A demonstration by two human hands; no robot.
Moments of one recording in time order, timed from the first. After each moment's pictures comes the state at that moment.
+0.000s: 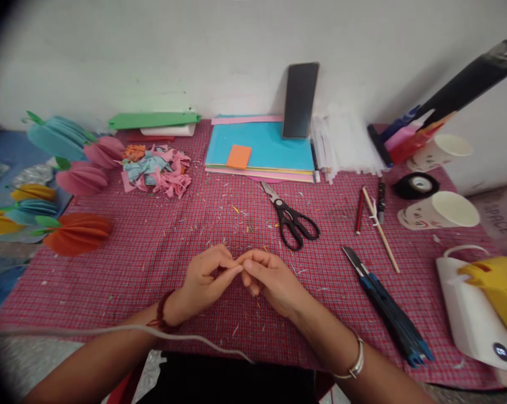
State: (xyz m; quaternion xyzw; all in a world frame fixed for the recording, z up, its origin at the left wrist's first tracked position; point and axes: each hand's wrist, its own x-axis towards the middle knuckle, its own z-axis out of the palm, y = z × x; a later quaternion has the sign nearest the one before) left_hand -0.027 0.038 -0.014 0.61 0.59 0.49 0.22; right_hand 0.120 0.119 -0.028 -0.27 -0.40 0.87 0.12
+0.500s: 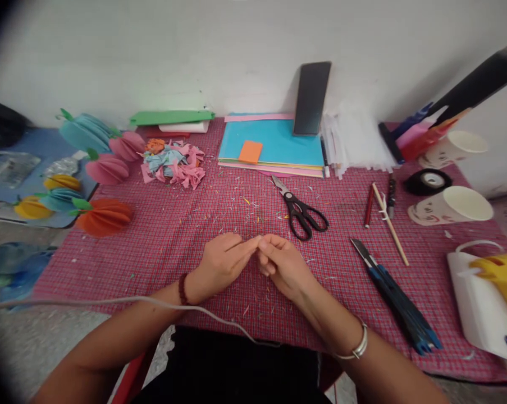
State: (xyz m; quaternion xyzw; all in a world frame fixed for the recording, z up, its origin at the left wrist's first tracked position) left_hand -0.027 0.033 -0.022 0.74 0.60 0.31 -0.04; right_hand 0.115 0.115 -0.030 -0.27 -0.37 0.86 0.21
